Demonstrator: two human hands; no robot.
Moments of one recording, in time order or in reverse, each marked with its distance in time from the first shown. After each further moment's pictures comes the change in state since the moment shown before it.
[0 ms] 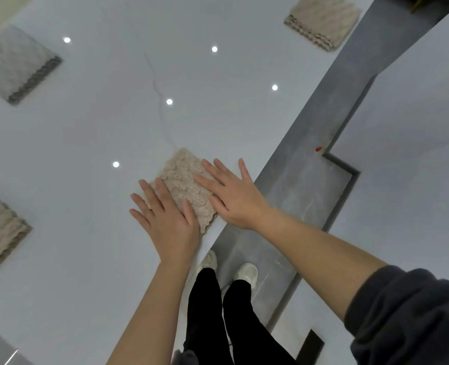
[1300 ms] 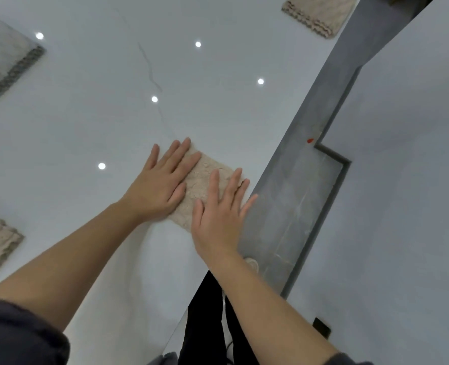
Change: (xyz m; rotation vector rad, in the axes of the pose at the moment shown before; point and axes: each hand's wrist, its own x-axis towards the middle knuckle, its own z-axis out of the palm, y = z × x) left_hand 0.116 -0.032 -0.046 0.222 -0.411 0.977; right_hand 0.013 -0.109 0.056 0.167 0.382 0.754
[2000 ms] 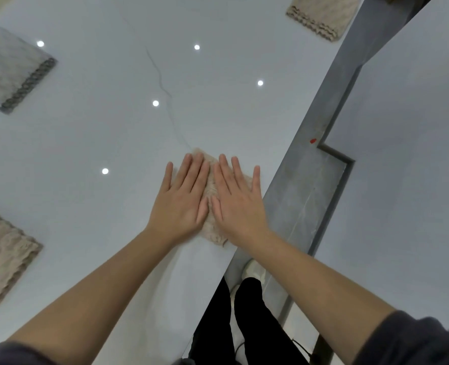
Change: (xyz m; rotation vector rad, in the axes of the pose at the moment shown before) left_hand -0.015 0.031 0.021 0.152 0.067 -0.140; right_hand 0.038 0.027 -0.011 -0.369 -0.063 -0.396
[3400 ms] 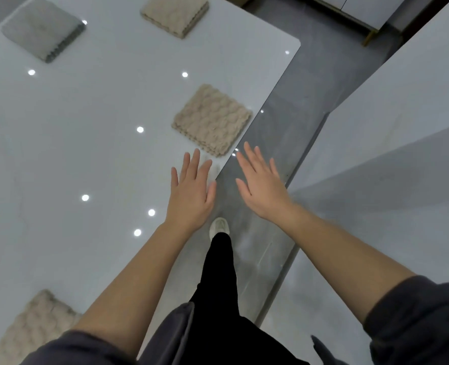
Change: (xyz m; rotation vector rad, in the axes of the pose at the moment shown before) left_hand 0.387 0.199 -0.070 -0.404 0.073 -0.301; right_hand 0.199 0.419 -0.131 0.277 -0.131 -0.015
